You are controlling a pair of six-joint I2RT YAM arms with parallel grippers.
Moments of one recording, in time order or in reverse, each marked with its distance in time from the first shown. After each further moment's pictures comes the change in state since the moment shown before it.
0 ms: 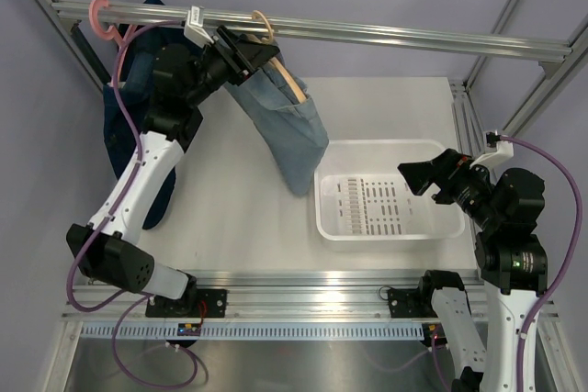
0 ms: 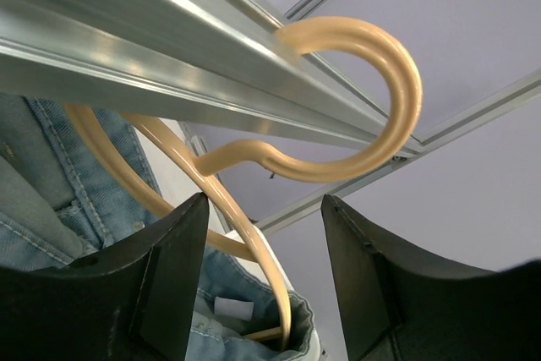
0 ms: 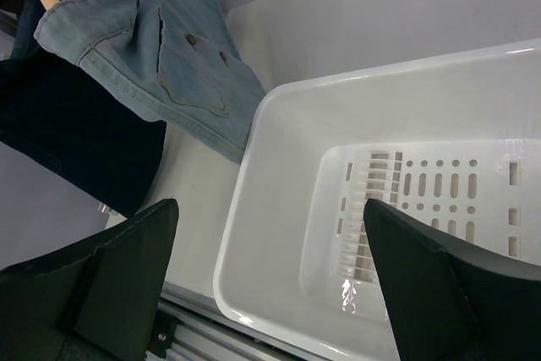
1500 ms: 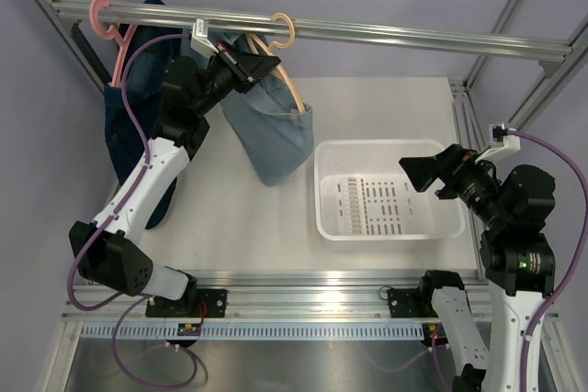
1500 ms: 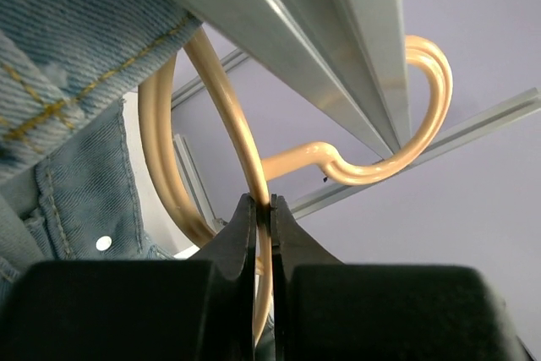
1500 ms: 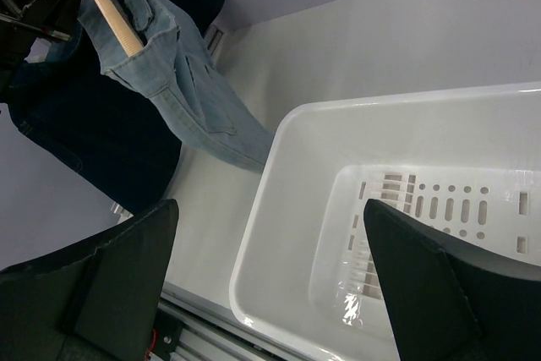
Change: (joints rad) left arm -0.032 -0.011 -0.127 0.137 -0.041 -0.108; right arm 0.000 0.029 0.077 0.014 -0.034 0.001
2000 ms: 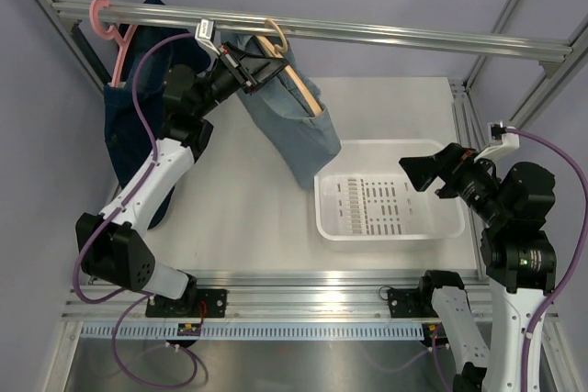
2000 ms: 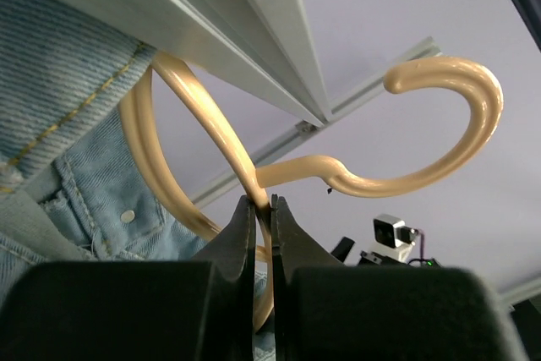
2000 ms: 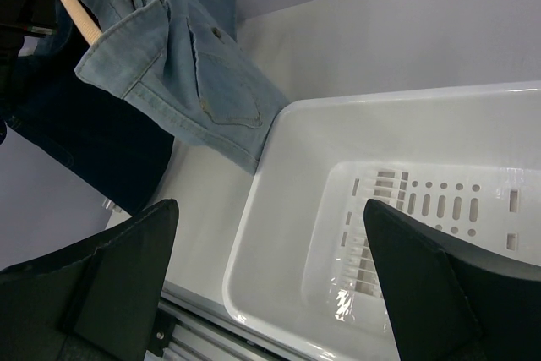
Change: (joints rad) left arm 0.011 0.027 -0.066 0.301 0.199 -0.171; right arm 0.000 0.016 0.018 -0.023 0.002 -0.035
